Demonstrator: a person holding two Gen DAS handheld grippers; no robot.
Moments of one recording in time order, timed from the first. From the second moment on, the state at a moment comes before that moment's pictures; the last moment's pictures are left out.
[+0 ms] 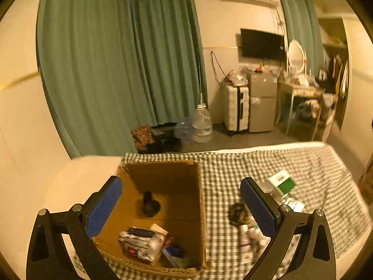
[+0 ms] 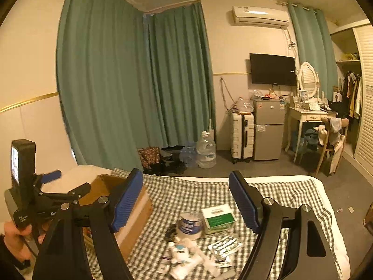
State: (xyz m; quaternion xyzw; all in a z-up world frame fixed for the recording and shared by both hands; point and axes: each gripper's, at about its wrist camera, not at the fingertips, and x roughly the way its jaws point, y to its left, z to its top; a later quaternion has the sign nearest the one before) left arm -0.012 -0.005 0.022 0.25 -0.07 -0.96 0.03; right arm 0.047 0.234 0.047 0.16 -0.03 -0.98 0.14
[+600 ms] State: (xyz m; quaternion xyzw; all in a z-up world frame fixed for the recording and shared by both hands) left arm -0.066 0.058 -0.025 0.31 -0.05 -0.95 -0.08; right arm -0.024 0.300 -0.045 0.26 -0.02 -0.96 0.11
